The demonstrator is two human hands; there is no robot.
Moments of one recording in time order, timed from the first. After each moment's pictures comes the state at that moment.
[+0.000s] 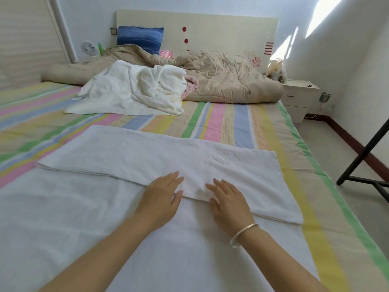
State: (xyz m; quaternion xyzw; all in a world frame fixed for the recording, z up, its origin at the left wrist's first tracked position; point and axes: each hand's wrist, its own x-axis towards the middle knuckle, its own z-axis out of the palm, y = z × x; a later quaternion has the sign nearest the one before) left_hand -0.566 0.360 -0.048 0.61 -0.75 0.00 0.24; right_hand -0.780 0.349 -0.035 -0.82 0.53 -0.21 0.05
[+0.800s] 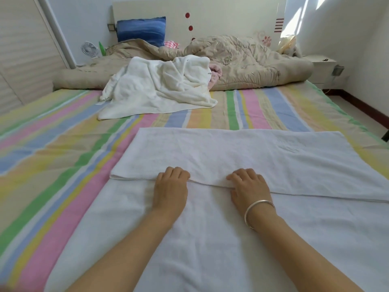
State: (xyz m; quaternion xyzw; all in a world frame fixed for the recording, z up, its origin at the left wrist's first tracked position) left_hand -0.365 0.357 -0.056 0.62 -0.74 0.12 0.22; right_hand -0.588 0.345 -0.055 -0.79 0.57 -0.17 -0.10
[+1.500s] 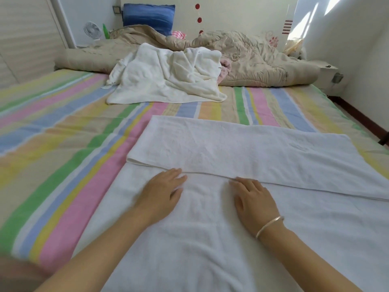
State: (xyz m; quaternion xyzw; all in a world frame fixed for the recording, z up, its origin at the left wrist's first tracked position) left_hand -0.283 0.396 -0.064 0.58 -0.78 -0.08 0.21; right_hand -0.559 0.398 -0.068 -0.79 0.55 -0.24 -0.10
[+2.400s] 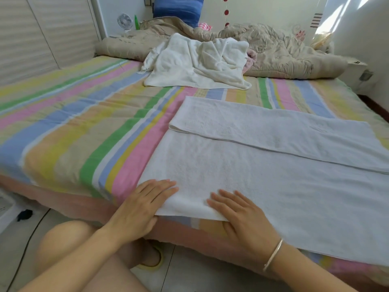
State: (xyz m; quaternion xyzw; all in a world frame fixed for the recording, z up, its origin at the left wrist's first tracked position) left_hand -0.188 0.588 -0.080 0.49 -0.85 0.05 0.16; right_hand -0.489 0.555 -0.069 -0.92 0.35 -0.18 -0.03
